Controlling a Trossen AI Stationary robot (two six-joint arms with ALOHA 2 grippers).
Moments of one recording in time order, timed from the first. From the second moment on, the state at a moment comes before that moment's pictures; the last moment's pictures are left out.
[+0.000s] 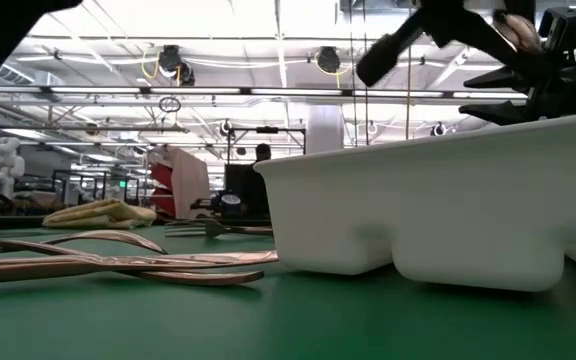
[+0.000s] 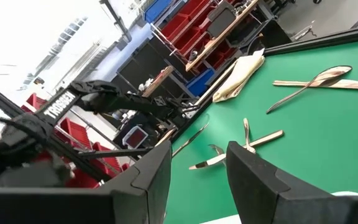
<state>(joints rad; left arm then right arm) -0.34 2.47 2.35 -0.64 -0.49 -1.15 0.00 0.03 0.01 0.05 0.20 0.83</state>
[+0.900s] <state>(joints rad) -0.38 2.59 2.35 -0.55 -0.55 -1.19 0.00 0.08 0.01 0.04 0.13 0.81</state>
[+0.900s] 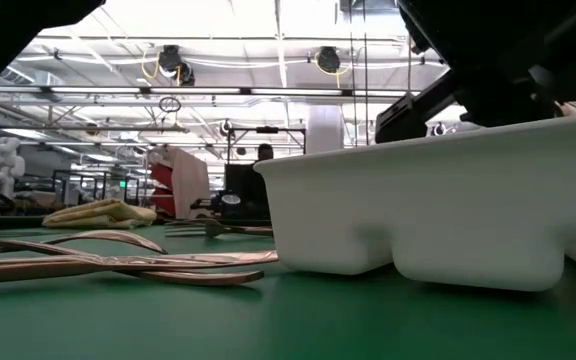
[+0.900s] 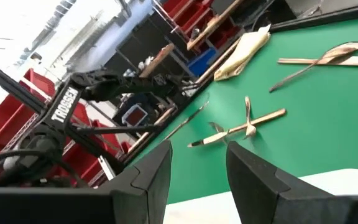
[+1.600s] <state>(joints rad) -0.38 2.62 2.35 -0.58 -0.51 -1.18 0.00 0.10 0.01 0.04 0.13 0.82</state>
